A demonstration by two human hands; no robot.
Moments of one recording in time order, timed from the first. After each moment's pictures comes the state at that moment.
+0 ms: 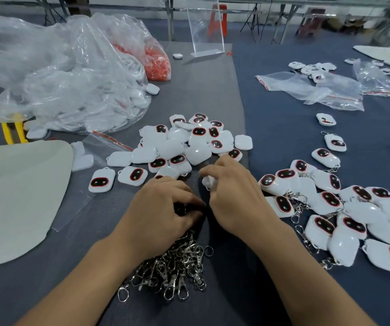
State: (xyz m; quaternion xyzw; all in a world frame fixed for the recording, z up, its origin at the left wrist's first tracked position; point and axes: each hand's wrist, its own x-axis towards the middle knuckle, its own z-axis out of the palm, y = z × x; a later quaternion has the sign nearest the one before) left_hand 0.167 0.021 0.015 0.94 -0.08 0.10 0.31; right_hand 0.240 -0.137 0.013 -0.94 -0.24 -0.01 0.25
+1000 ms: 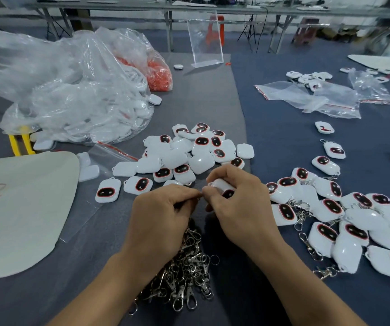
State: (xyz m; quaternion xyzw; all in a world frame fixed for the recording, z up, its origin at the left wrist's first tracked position) left_hand 0.164 0.015 0.011 0.89 0.01 0.24 0.38; right_hand 0.222 -0.135 0.013 -0.84 -0.16 -0.06 0.51
